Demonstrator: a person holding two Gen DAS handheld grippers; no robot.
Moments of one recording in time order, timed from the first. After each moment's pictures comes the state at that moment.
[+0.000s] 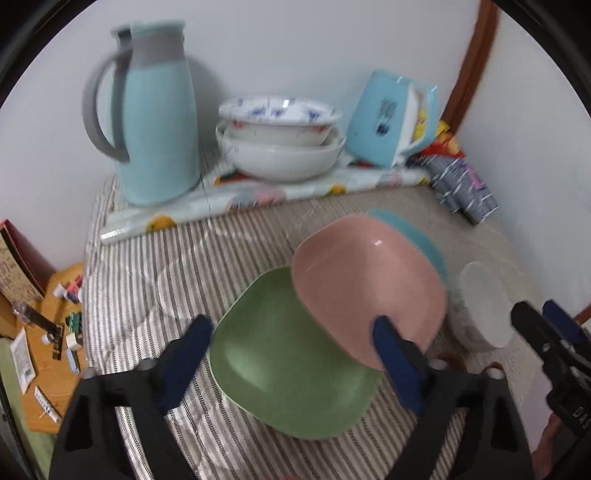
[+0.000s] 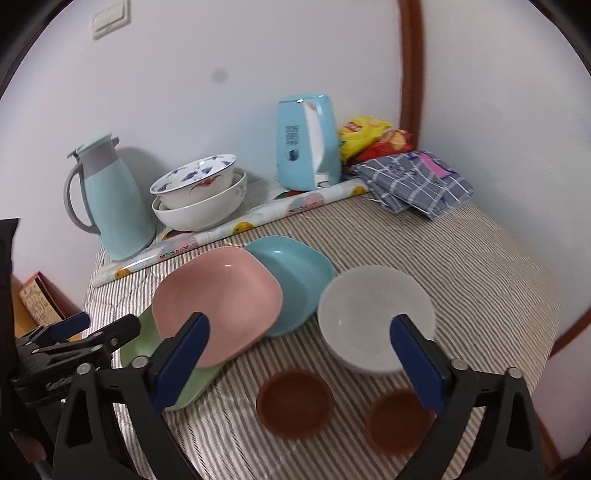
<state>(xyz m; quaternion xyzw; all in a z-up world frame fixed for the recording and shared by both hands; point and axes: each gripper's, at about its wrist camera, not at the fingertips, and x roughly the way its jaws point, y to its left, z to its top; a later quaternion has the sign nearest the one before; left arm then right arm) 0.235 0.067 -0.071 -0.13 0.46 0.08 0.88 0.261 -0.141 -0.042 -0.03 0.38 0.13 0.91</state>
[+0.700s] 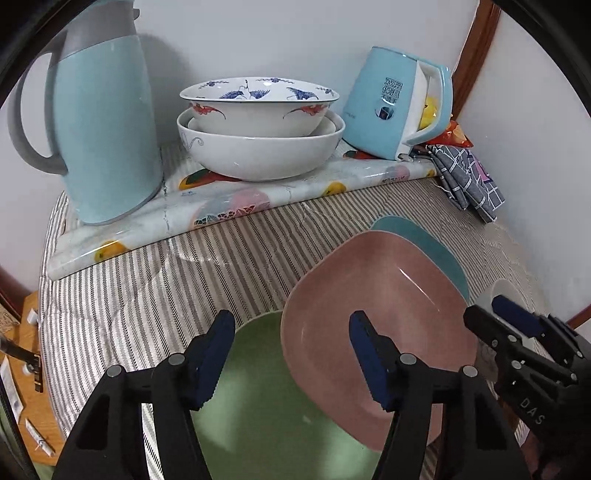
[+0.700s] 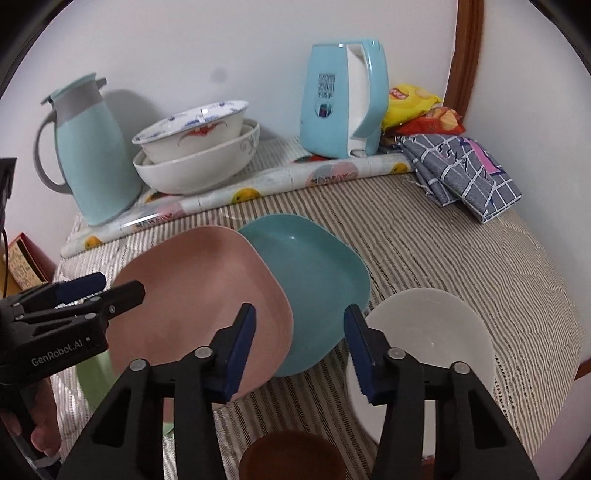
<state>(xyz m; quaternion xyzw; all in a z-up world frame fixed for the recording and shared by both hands) 0.299 0.071 -0.101 -0.13 0.46 0.05 0.88 0.330 -0.106 -0.097 -0.08 0.45 0.15 0.88</state>
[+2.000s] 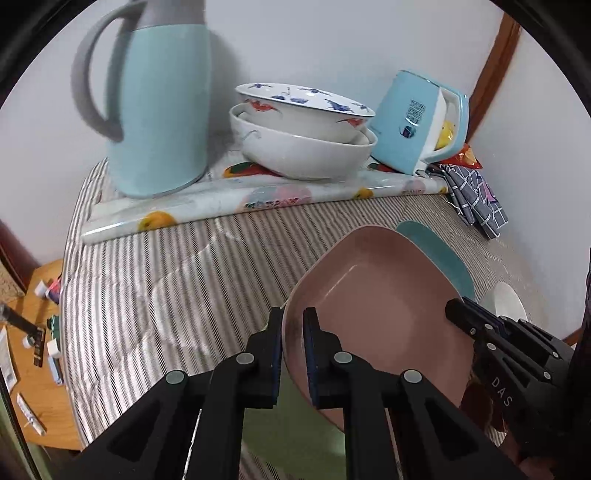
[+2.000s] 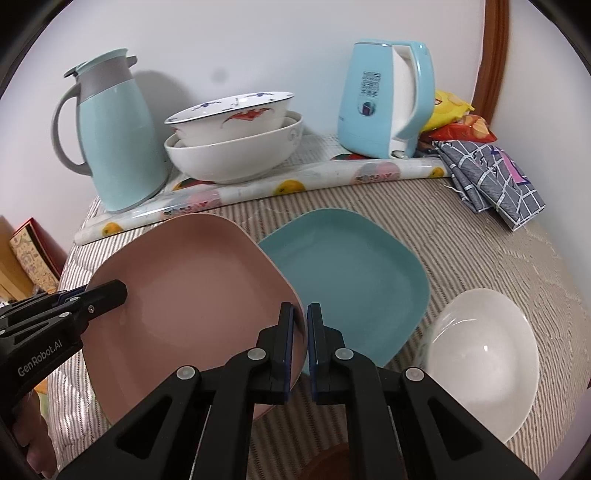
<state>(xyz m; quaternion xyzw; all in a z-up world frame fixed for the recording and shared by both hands) 0.252 0.103 -0.101 -0.17 0.44 0.07 0.88 0.309 -0.064 -0.110 -0.09 0.43 0.18 0.88</state>
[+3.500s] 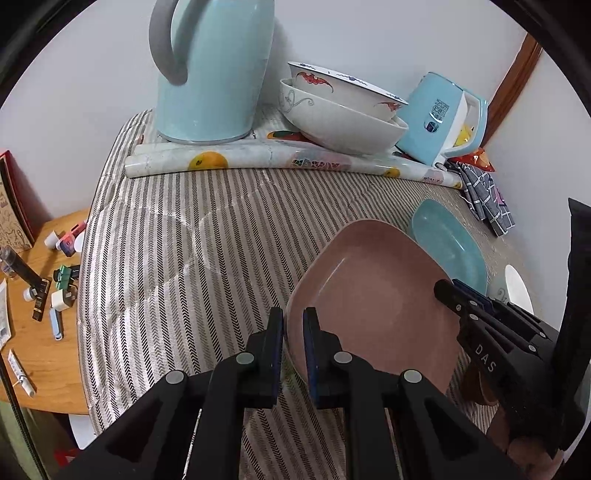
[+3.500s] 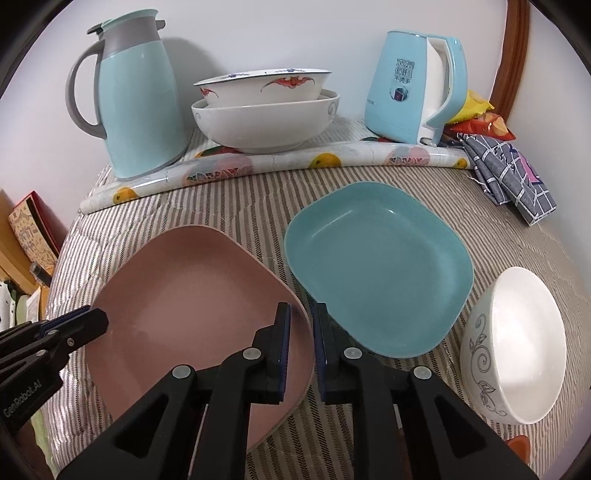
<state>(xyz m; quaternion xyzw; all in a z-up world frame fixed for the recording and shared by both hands) 0.199 0.120 -0.125 -0.20 0.45 0.09 0.86 0.291 -0.036 -0.134 -0.12 0.44 0.19 0.87</state>
